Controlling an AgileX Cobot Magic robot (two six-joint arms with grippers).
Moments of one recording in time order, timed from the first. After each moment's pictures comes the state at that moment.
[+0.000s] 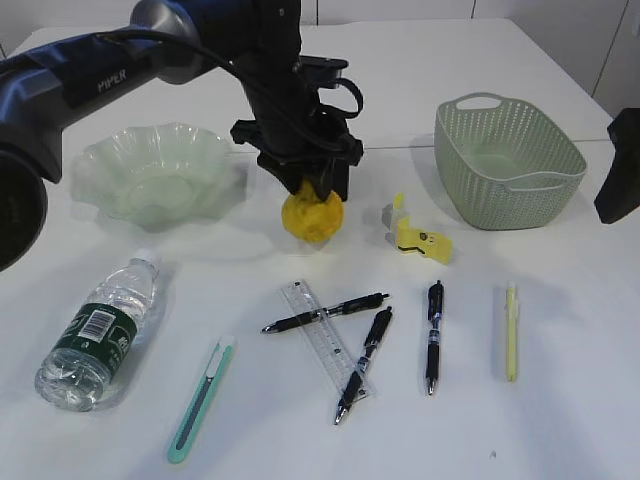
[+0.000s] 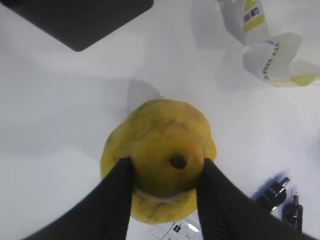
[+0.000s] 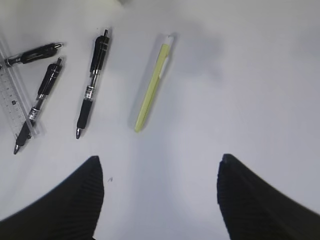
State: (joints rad) left arm -0.54 2.49 -2.42 -0.05 1.24 -0.15; right arm 0.01 1.41 -1.21 0.14 1.17 -0.01
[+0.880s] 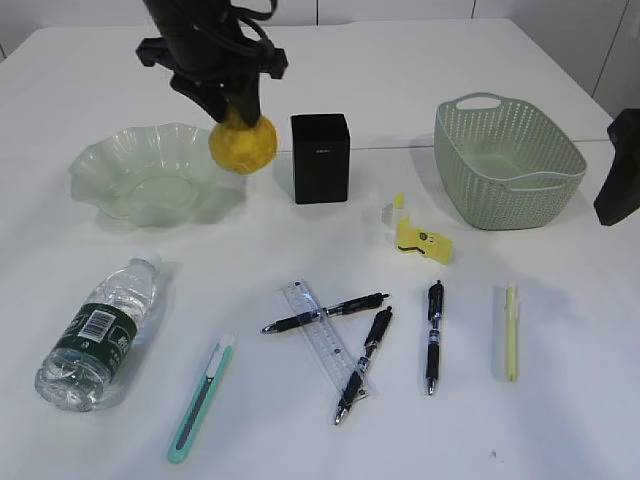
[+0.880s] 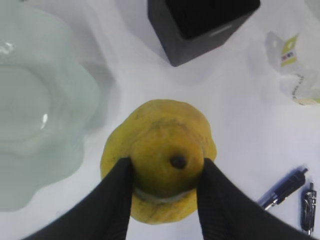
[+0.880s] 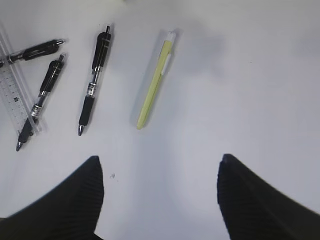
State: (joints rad) left arm -0.42 2.23 -2.27 -0.01 1.25 -0.15; right arm 0.01 1.41 -1.21 0.14 1.18 -0.01
